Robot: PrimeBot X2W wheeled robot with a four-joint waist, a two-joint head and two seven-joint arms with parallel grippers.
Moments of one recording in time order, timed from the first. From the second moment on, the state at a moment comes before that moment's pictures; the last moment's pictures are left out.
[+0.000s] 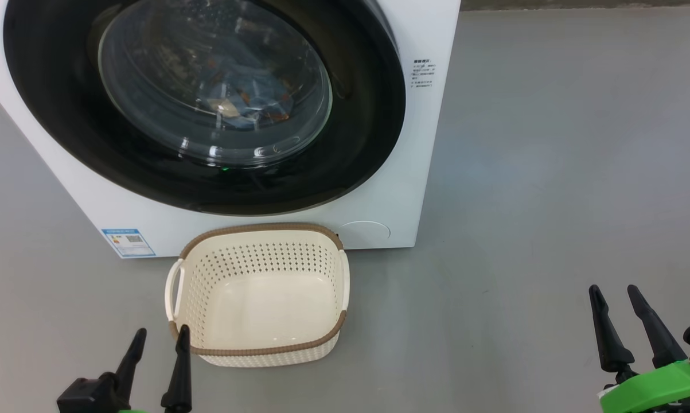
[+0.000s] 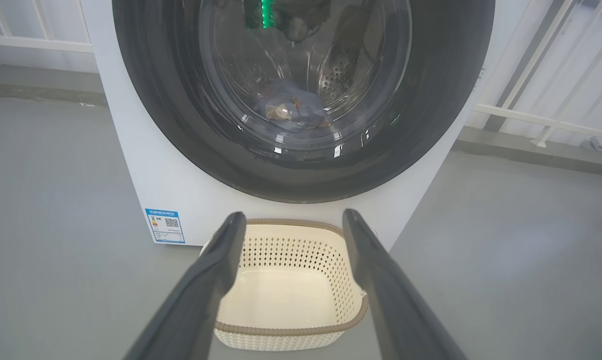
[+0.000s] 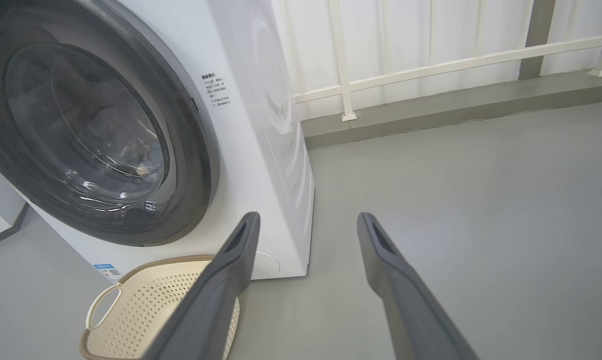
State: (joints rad) left arm 0.00 0.08 -0.07 0.20 -0.31 -0.13 -0.26; right arm -0.05 -0.24 -0.04 0.28 0.47 0.14 -0.26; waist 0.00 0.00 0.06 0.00
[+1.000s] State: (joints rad) left arm 0.05 0.04 -0.07 0.28 -0.33 -0.13 -0.25; right arm -0.01 -0.16 -0.04 0.37 0.48 0.14 -0.26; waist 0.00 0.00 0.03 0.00
